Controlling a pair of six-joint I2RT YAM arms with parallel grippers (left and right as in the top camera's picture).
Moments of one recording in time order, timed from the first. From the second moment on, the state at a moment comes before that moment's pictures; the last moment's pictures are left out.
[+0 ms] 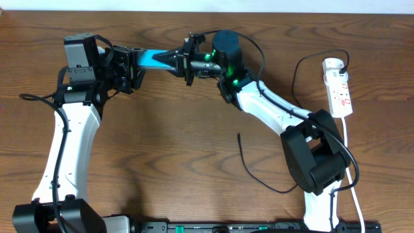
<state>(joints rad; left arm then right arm) 0.09 1.49 1.21 -0.43 0.53 -1.43 0.58 2.09 1.49 0.55 -0.84 1.94</state>
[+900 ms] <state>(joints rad) 0.09 1.49 1.21 -0.40 0.52 -1.45 0.61 2.09 1.49 0.55 -0.79 2.04</state>
